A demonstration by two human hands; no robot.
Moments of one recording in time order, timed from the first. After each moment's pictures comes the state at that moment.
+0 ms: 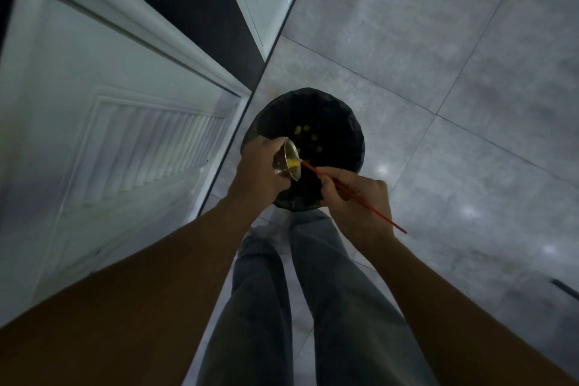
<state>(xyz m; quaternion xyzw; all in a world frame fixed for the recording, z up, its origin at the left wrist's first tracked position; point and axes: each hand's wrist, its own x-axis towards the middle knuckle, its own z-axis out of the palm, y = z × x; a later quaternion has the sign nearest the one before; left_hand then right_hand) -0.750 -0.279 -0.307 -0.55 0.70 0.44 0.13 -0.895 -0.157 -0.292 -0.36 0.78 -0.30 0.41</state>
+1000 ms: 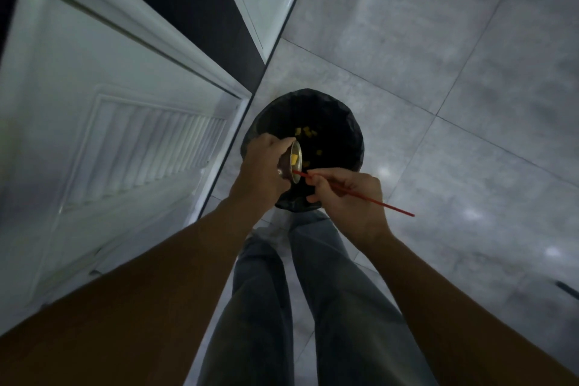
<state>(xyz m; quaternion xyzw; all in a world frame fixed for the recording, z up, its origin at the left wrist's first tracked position) -0.756 -0.276 -0.301 -0.52 0.74 0.41 0.14 -0.892 -0.163 -0.285 -0.29 0.73 -0.39 0.49</state>
